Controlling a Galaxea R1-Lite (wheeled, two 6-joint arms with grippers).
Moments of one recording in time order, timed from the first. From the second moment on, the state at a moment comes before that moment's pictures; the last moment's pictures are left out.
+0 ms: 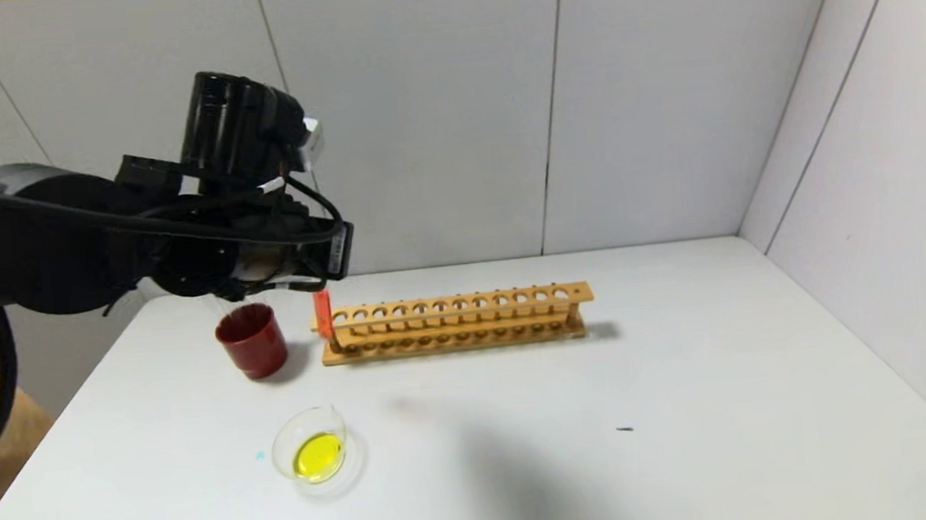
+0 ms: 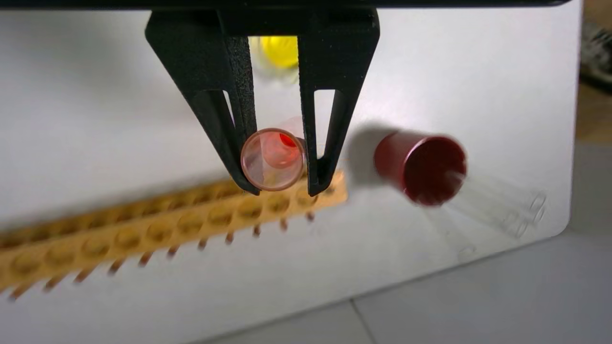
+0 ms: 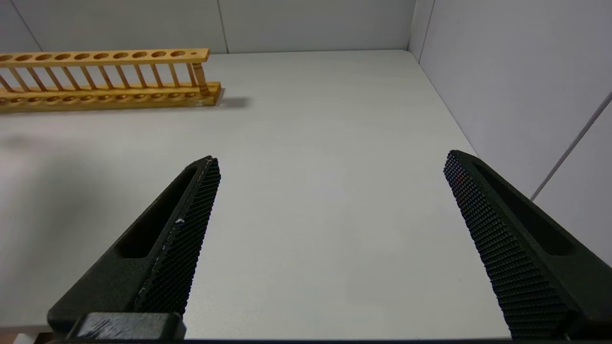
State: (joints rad) left arm -0.52 1.72 -1.35 0.17 0.41 -0.05; right arm 0.00 0.00 0.00 0.00 0.00 0.02
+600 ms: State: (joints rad) left arm -0.46 1.61 -1.22 0.49 0.32 0.12; right arm 0.00 0.00 0.00 0.00 0.00 0.02
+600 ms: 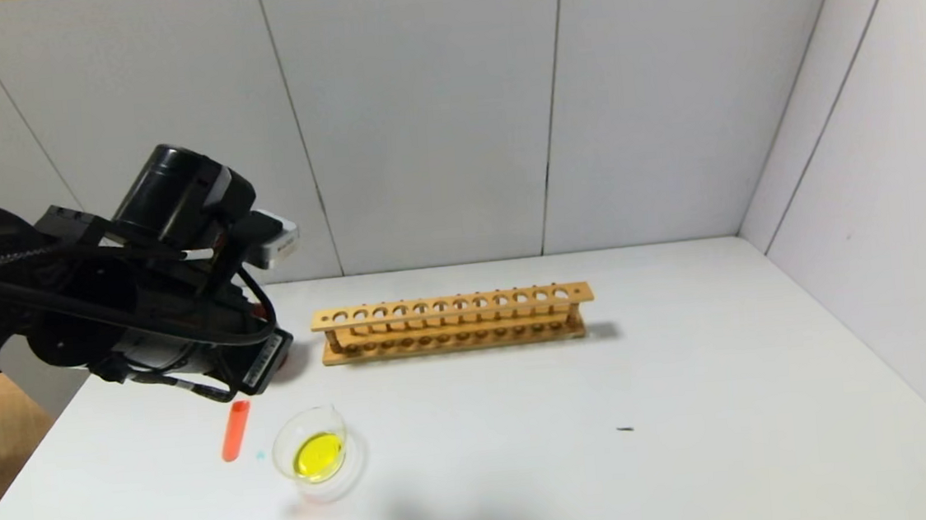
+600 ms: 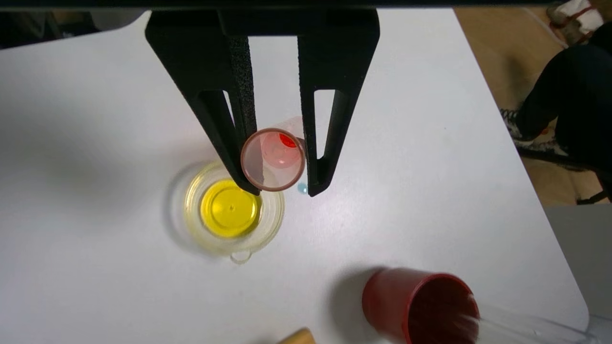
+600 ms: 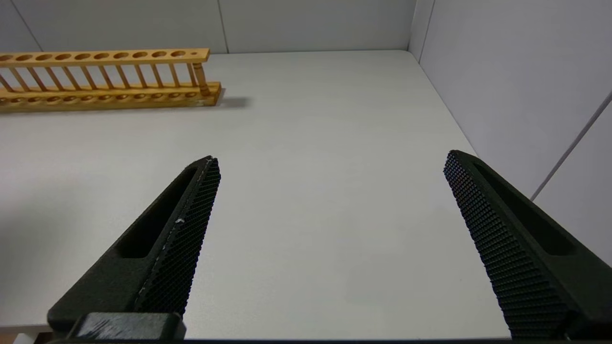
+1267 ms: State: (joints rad) left arm -0.39 1.73 -1.23 0.64 0.32 0.39; right arm 0.00 0.00 0.00 0.00 0.00 0.02
